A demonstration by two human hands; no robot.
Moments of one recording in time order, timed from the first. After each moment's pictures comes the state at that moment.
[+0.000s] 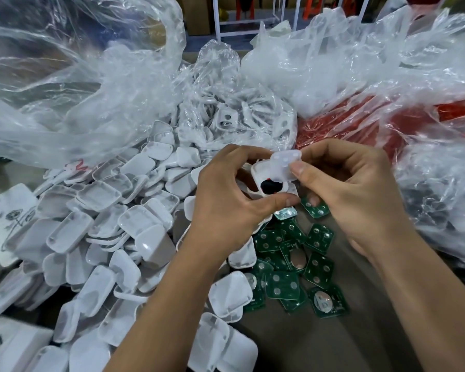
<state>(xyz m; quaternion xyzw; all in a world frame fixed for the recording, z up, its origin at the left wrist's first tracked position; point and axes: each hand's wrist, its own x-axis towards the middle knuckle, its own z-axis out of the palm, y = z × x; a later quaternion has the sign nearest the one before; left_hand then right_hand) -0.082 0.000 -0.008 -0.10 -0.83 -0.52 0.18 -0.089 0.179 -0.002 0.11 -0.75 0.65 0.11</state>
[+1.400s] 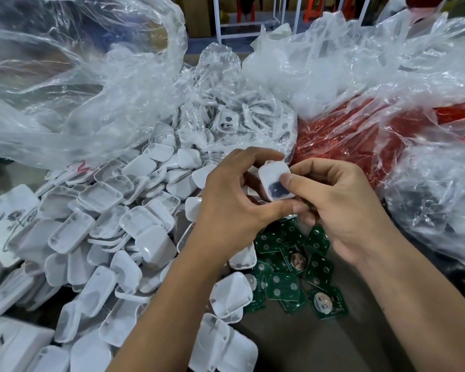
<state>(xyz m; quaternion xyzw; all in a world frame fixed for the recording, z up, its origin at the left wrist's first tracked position) -0.080 0.001 -0.009 -0.13 -0.81 -0.57 0.12 -0.091 0.168 -0.014 0.02 -0.68 0.73 -0.01</state>
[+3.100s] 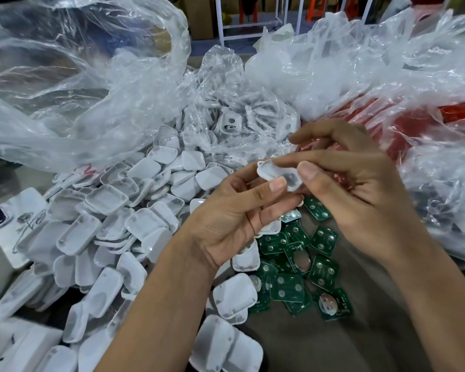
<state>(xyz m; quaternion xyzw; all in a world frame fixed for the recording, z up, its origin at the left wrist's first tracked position) -0.081 -0.003 0.000 -0.04 -0.38 -0.90 -0.22 -0.085 0.183 0.012 0.28 -0.83 0.45 0.19</state>
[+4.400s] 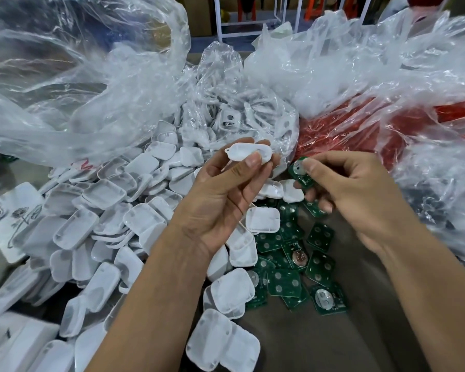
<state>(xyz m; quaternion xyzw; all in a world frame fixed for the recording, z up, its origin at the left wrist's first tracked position) -0.085 -0.010 0.001 0.01 -0.31 -0.94 -0.10 -0.102 0.193 -0.011 0.05 -0.77 0.63 0.03</state>
